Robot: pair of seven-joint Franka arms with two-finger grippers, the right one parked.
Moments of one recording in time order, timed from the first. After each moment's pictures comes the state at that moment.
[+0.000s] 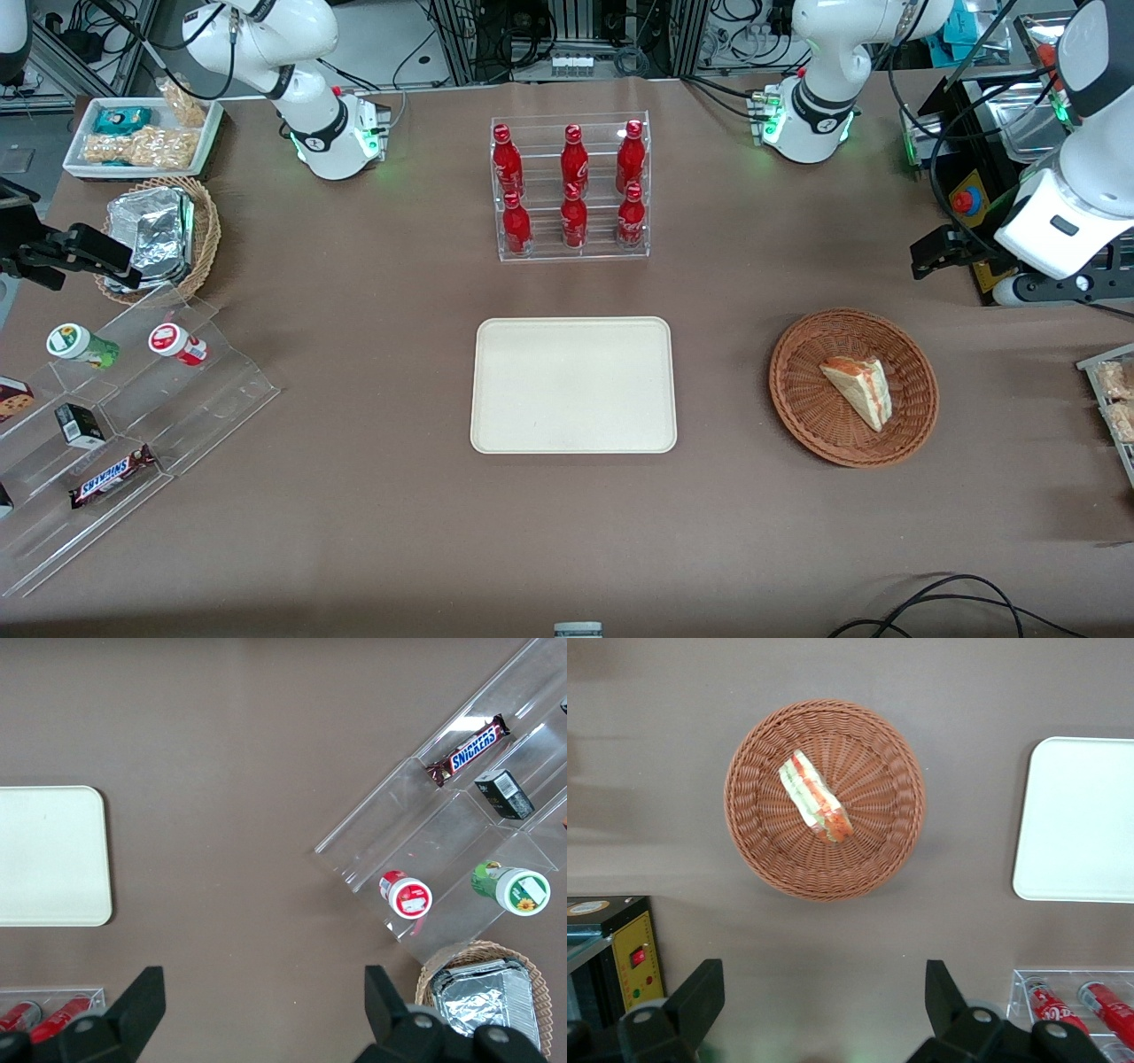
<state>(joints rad) 0.01 0.03 -0.11 -1.60 -0.01 1.55 -0.12</state>
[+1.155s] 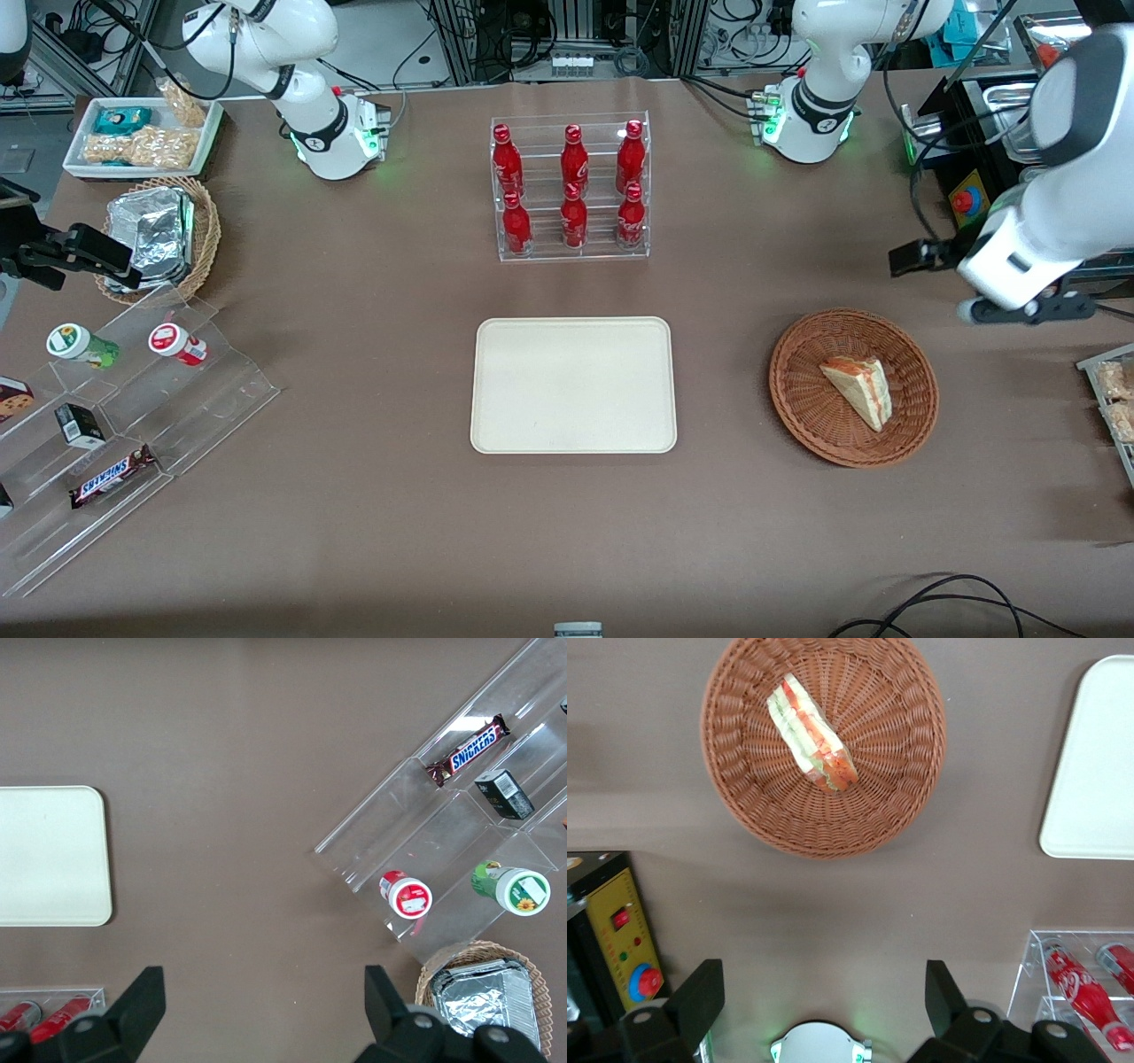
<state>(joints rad) 0.01 0.11 -0.10 -1.68 -0.01 1.53 -0.12</state>
